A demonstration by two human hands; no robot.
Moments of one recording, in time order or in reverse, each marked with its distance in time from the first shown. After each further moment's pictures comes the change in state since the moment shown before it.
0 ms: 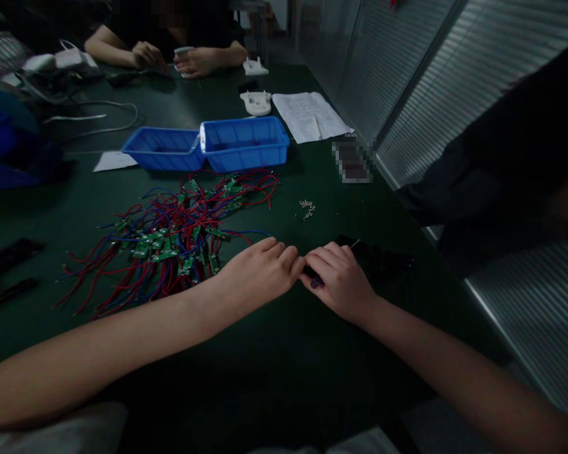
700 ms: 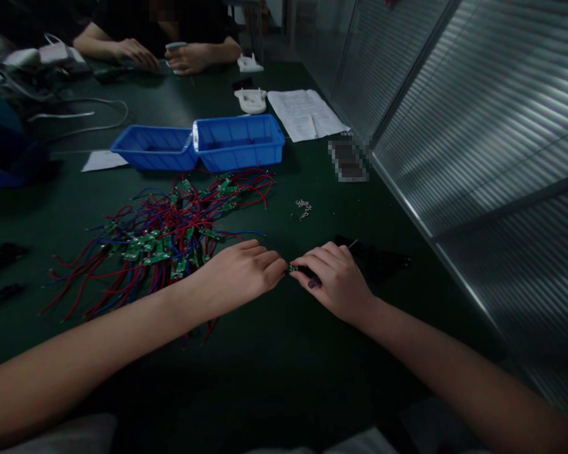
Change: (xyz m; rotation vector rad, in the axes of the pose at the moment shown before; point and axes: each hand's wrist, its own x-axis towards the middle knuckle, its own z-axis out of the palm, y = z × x) left_hand -0.017 -0.018 0.015 -0.175 0.051 0.038; right_hand -0.001 -0.001 -0.001 0.149 0.023 0.053
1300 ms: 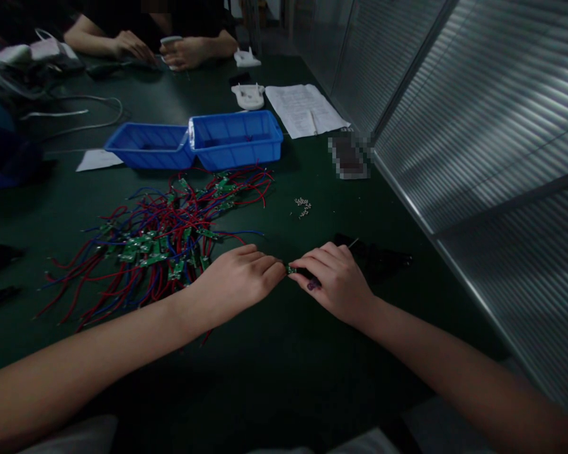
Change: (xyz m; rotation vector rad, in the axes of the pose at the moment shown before) left_hand -0.003 0.007 0.000 0.000 0.003 -0.047; right_hand 0.000 0.000 -0.001 0.002 -0.007 -0.022
